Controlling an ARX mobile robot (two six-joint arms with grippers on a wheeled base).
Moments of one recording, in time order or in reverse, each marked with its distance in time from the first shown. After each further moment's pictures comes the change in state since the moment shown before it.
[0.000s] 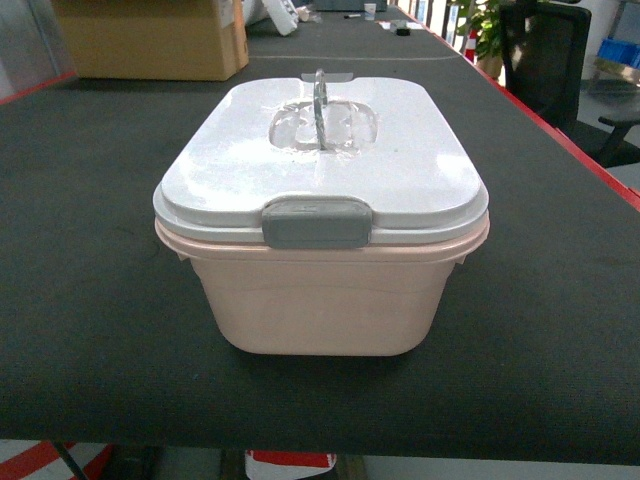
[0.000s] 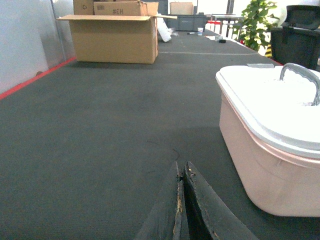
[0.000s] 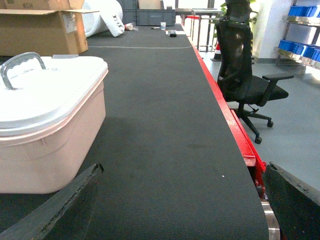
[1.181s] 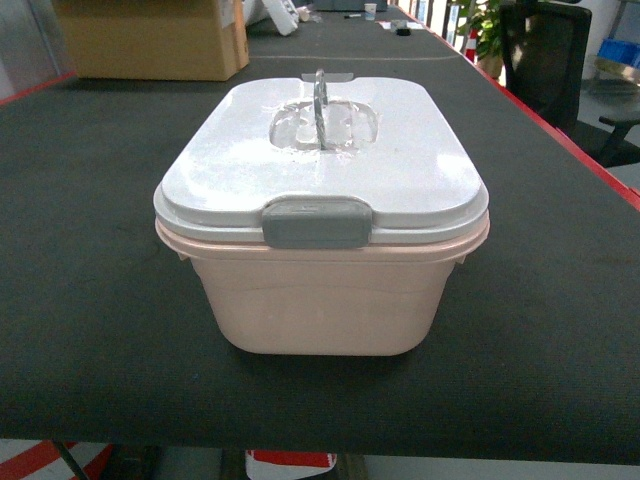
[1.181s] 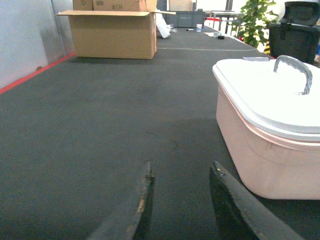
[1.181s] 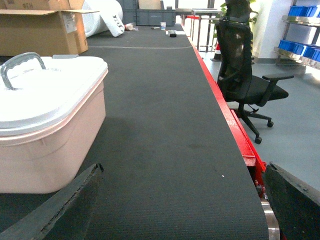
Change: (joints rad) left arm 0.000 -0.350 0.001 -0.362 0.000 -0.001; right arm 0.000 0.000 0.000 0.000 0.000 0.000
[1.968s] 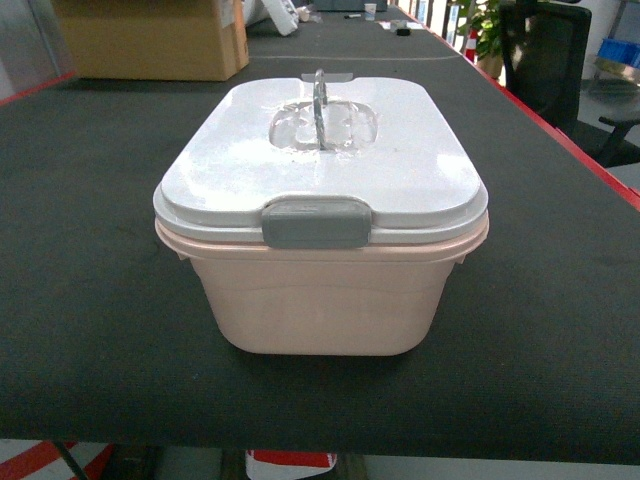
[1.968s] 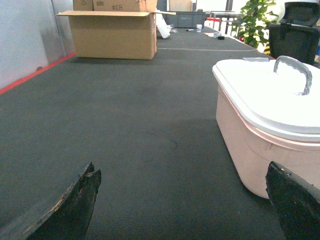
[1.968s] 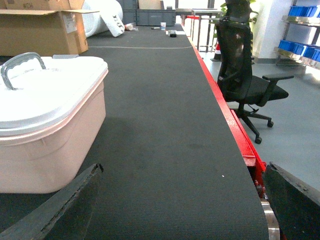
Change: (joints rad) left arm 0.000 0.000 0.000 0.000 0.000 0.000; right arm 0.000 0.000 0.000 0.000 0.000 0.000
